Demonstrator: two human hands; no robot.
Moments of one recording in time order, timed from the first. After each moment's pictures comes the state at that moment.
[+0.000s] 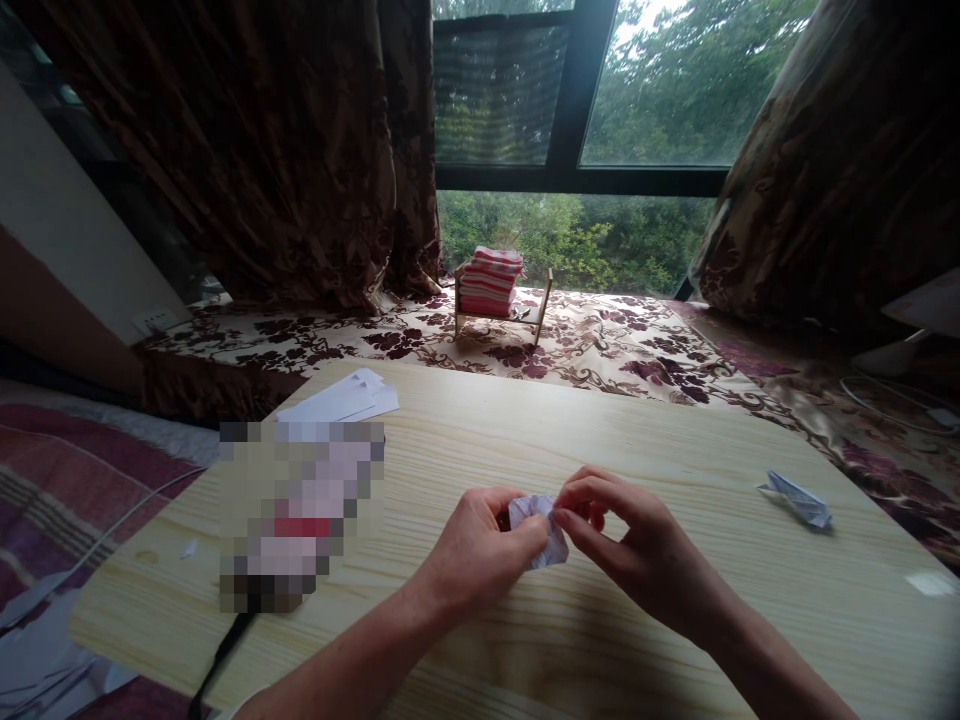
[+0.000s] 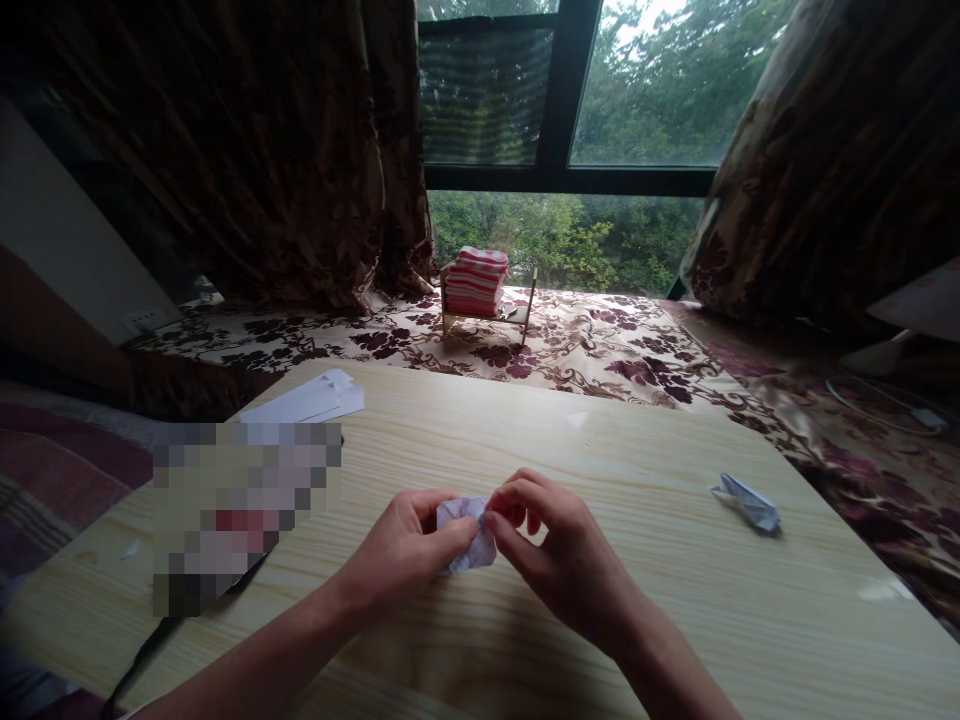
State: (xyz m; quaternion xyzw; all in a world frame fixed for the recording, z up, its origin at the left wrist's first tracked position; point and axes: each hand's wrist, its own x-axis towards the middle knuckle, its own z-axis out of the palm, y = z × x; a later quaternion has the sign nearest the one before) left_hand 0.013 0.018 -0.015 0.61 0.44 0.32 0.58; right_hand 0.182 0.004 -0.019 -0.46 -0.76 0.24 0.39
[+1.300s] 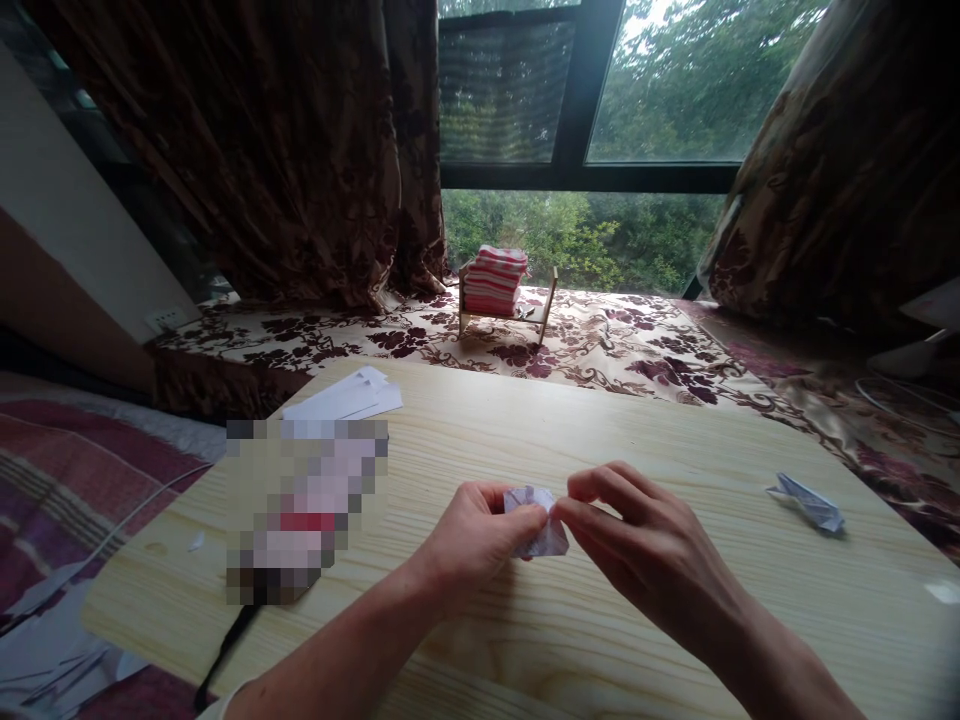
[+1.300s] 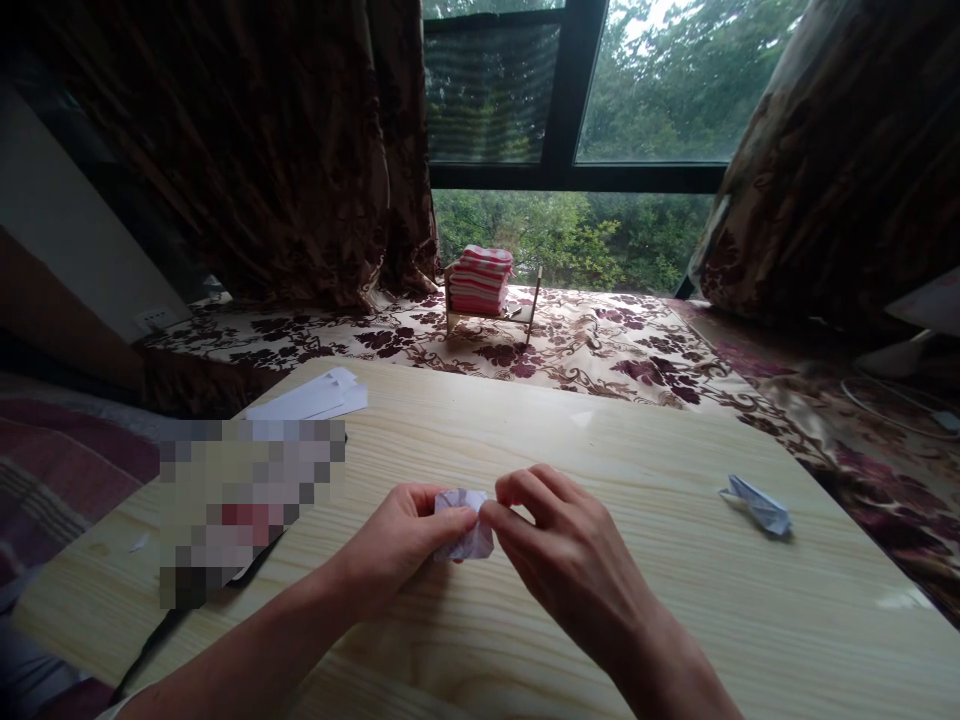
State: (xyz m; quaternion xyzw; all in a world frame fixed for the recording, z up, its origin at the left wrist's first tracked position) left_hand 0.014 0.023 -0.015 0.48 0.41 0.34 0.69; right_hand 0.187 0.001 -0.009 -0.37 -0.87 -0.03 0.33
